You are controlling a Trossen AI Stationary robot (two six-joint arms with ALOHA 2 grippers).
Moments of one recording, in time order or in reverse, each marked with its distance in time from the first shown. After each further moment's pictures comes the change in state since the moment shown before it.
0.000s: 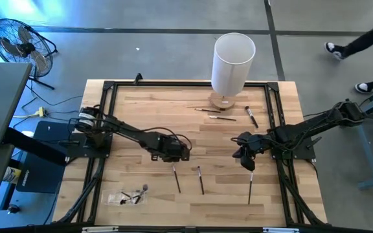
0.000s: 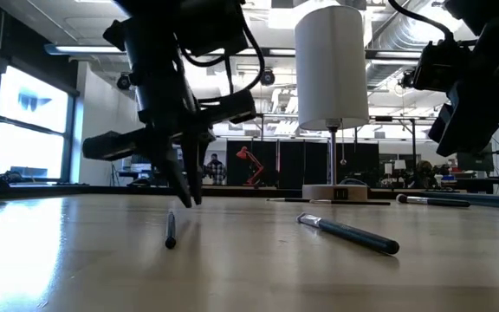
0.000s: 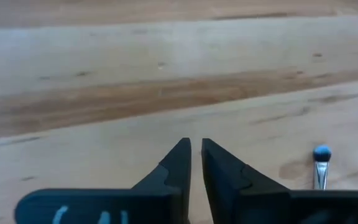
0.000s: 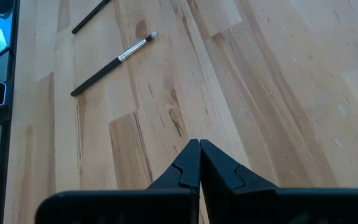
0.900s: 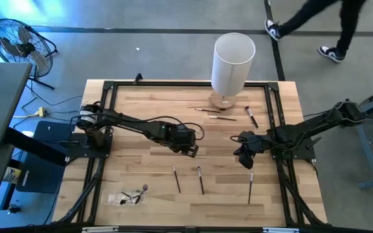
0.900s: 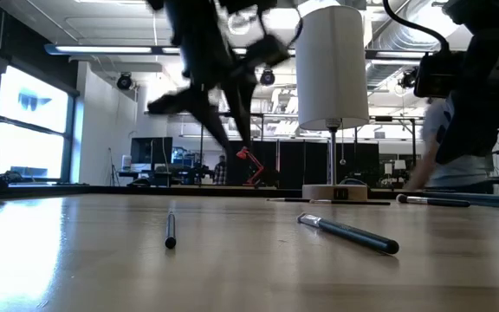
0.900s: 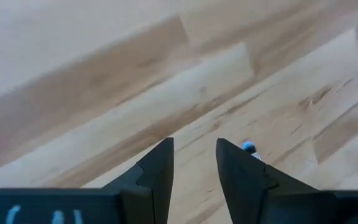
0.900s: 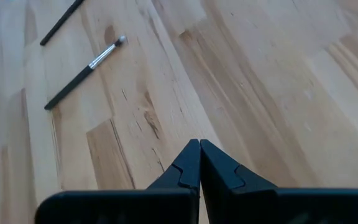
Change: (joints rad) left arm 0.077 0.002 0.261 -0.201 -0.052 0.463; right arm 0.000 0.000 0.000 -0.050 0.070 0.086
